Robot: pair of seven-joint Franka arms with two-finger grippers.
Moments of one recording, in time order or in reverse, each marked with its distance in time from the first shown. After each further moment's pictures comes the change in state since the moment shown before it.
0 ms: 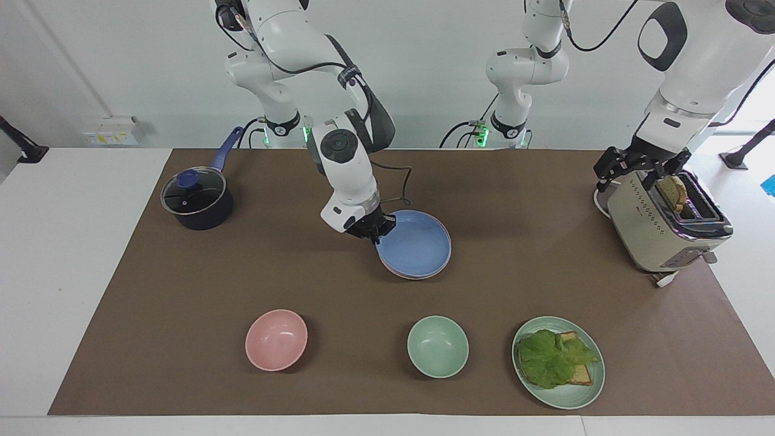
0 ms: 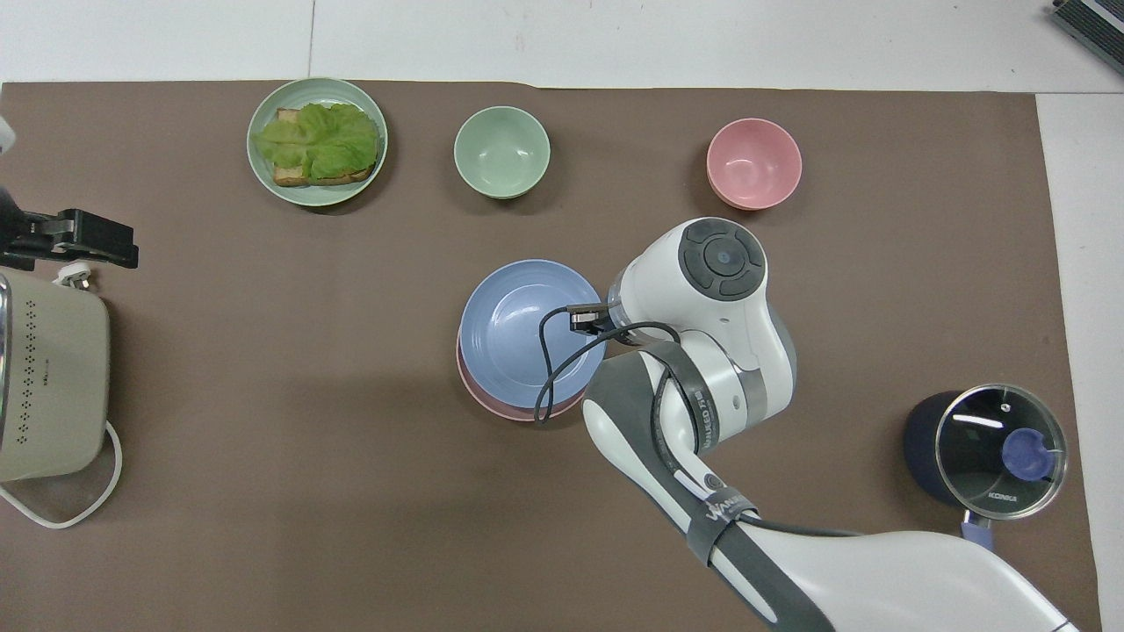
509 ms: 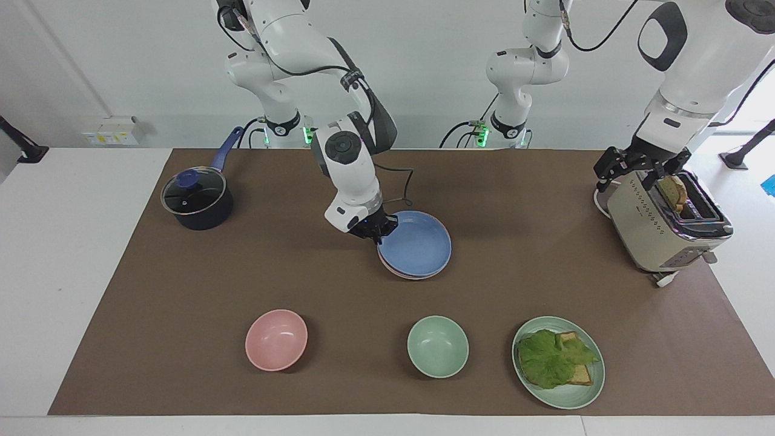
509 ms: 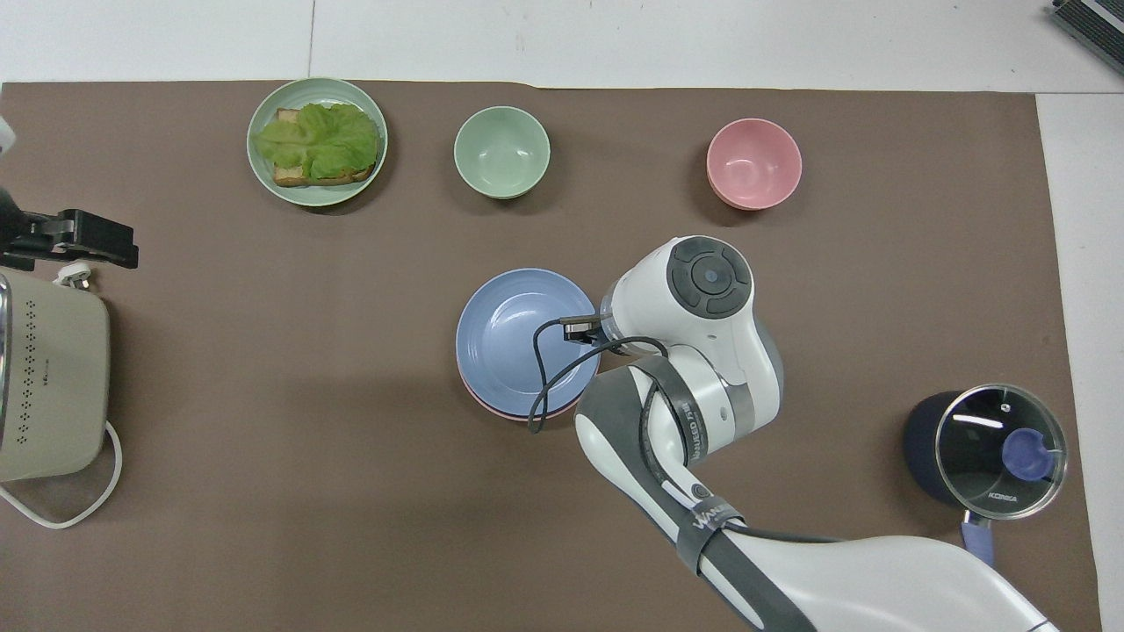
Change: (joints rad) left arm 0.000 0.000 0.000 0.000 0.000 0.000 0.000; right arm 0.021 0.000 0.001 -0.031 0.000 0.033 0.000
